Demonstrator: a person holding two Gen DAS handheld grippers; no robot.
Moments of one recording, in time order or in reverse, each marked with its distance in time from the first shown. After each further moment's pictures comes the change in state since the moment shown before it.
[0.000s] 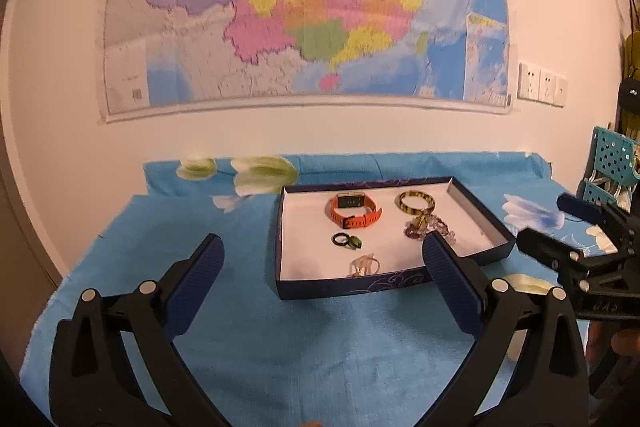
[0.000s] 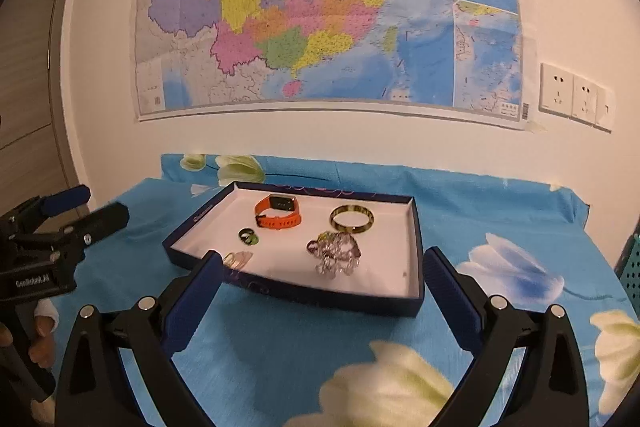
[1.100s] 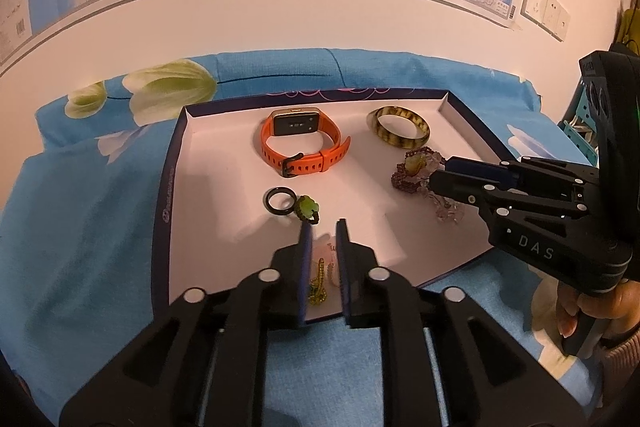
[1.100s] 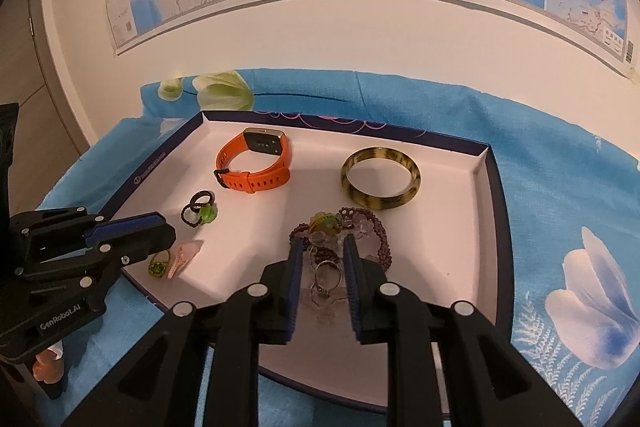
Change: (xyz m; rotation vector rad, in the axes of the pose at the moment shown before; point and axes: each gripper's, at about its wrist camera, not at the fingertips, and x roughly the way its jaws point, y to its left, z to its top) left arm 0.164 -0.024 -0.013 0.027 0.385 -0.213; right arm 0.163 -0.016 0.009 -0.015 0.341 0.120
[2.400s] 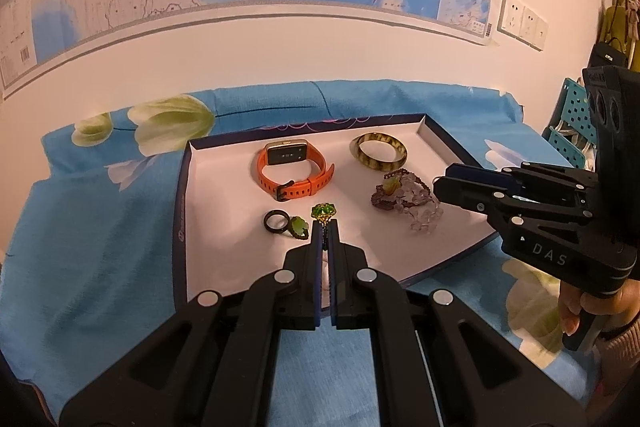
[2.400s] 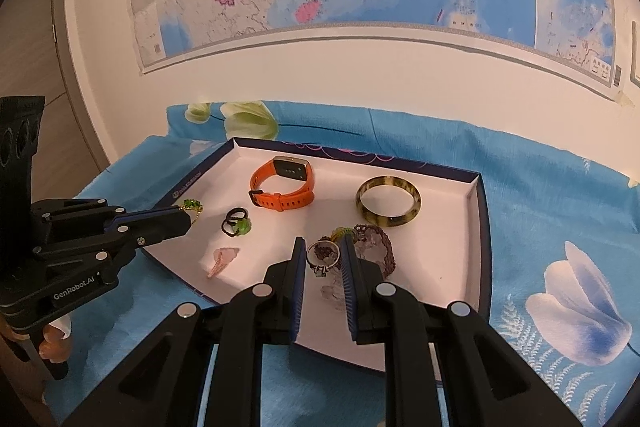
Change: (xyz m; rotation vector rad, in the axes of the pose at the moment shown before) left arm -0.031 -0.004 0.004 0.038 -0.076 -0.026; right arm -0.040 0.005 -0.003 -0.030 -0.094 0.041
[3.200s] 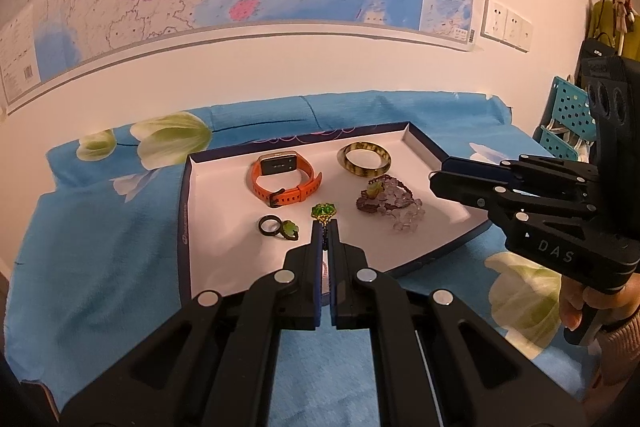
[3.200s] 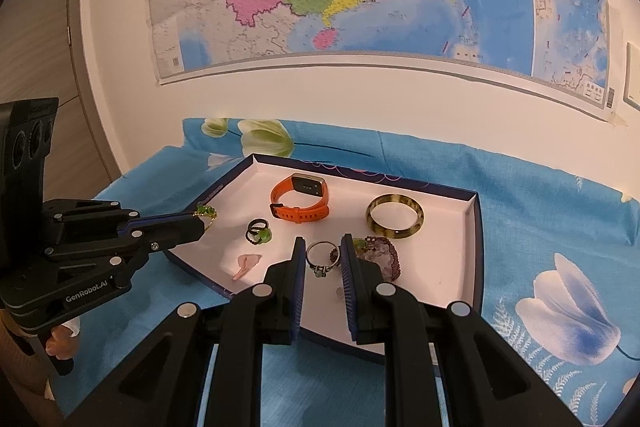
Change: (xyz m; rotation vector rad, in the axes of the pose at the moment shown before) left arm -0.025 -0.010 -0.001 0.035 -0.039 -0.009; right arm -0.026 0.010 0.000 -0.029 -0.065 0.020
